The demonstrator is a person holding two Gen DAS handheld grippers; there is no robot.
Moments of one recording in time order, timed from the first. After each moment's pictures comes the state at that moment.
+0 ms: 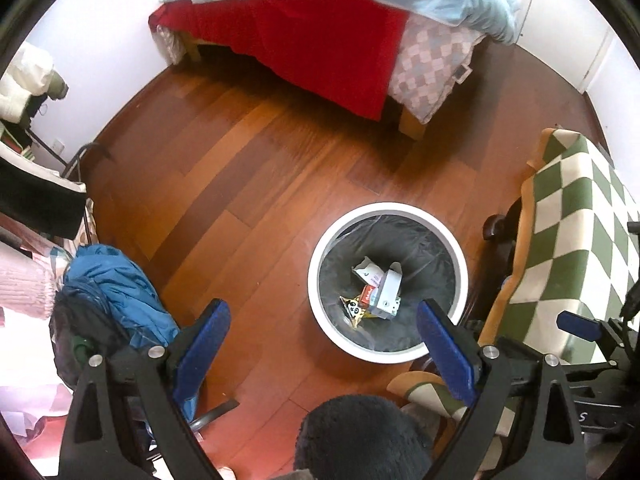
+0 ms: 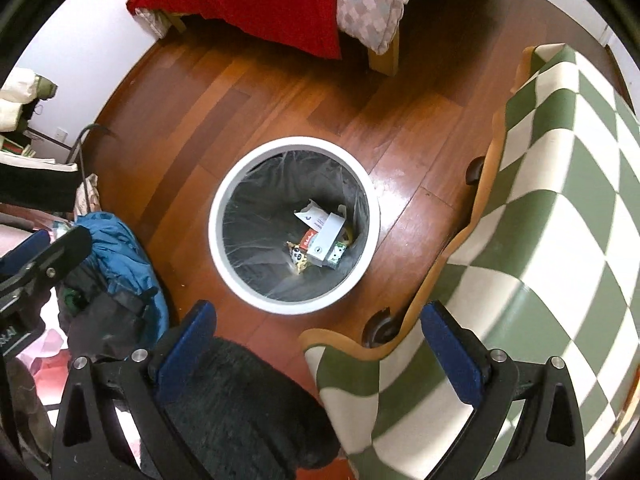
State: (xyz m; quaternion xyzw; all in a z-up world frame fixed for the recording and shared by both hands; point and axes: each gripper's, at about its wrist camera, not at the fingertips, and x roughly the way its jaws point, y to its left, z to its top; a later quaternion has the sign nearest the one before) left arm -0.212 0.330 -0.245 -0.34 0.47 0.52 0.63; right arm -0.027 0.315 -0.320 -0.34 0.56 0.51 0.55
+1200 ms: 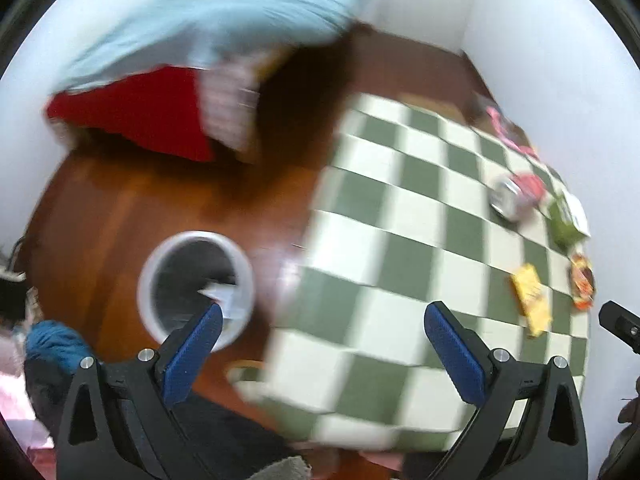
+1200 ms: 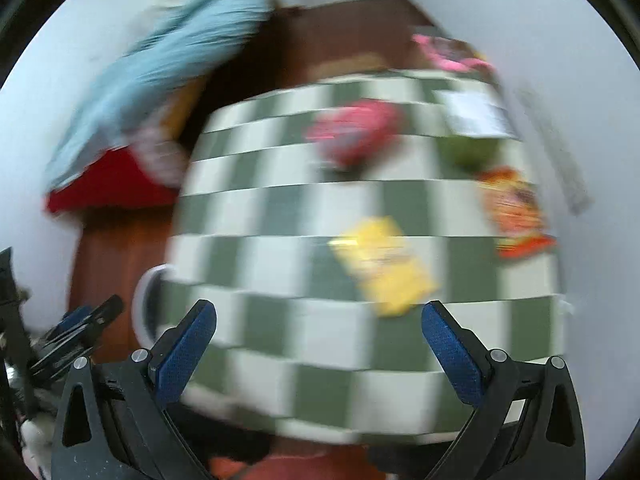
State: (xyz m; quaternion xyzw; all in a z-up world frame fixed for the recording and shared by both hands) left arm 0.050 0.172 -0.190 -0.27 0.48 0.36 0.75; right arm 0.277 -0.028 -0.187 -0.11 0.58 0.33 0.74
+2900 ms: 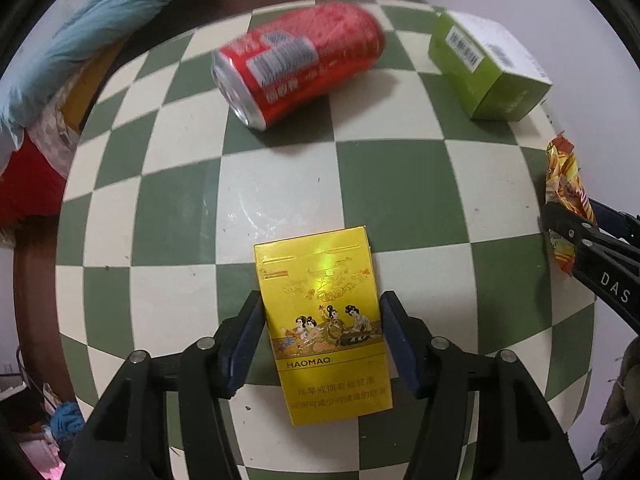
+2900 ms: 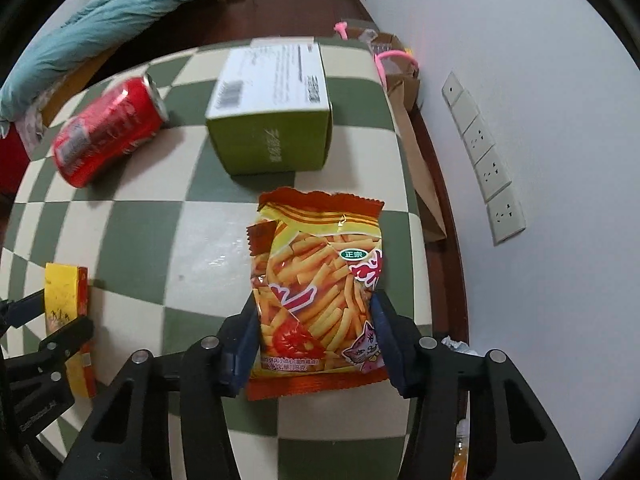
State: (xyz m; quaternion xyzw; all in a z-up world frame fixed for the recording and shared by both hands) left arm 0.283 0.024 -0.299 -0.16 0.61 0.23 0.75; right arm 0.425 -0.081 -0.296 -0.22 0.54 0.24 0.78
